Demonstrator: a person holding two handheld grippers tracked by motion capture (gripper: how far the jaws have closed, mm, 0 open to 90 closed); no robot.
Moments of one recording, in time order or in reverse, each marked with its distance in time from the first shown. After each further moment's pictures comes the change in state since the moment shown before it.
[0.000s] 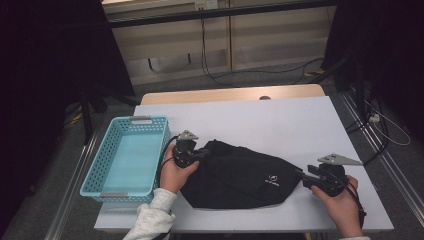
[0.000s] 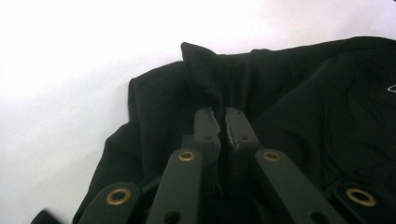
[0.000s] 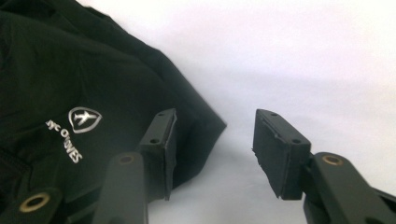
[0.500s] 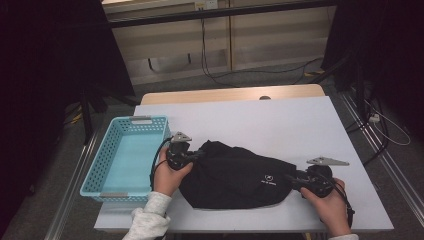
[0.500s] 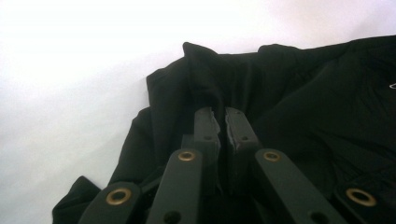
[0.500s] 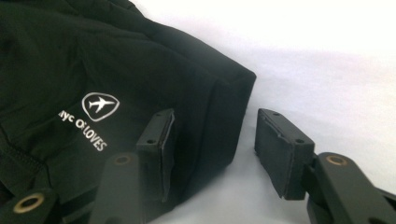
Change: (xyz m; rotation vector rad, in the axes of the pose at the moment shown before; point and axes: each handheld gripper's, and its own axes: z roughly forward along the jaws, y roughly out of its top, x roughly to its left) left arm 0.004 -0.007 -0.014 -0.021 0.047 -0.009; right arm 0.014 -0.006 0.021 0.061 0.079 0.062
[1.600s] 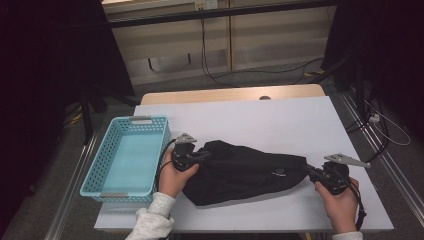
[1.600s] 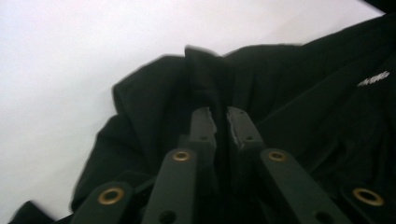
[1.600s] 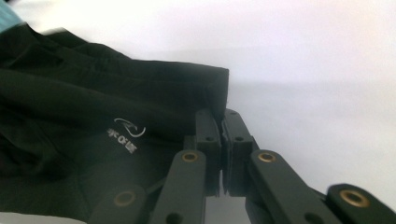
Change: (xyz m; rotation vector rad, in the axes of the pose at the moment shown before) left arm -0.012 0.000 0.015 -0.008 -0.061 0.002; right arm -0.020 0.004 -0.022 -0.136 -0.065 0.059
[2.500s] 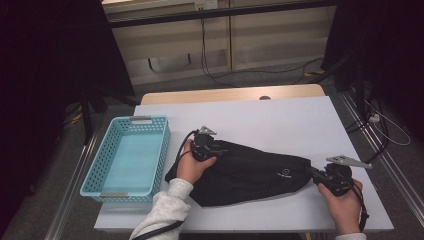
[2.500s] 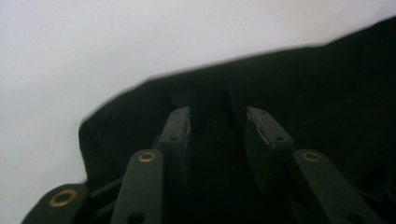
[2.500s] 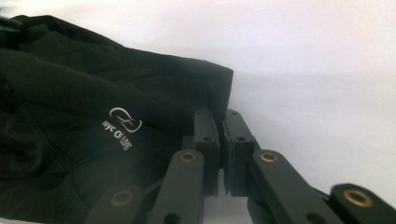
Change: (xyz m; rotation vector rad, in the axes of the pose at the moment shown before) left arm -0.005 0.021 0.050 0.105 0.039 0.035; right arm -0.008 -0.005 -0.002 0.029 -0.030 -0.009
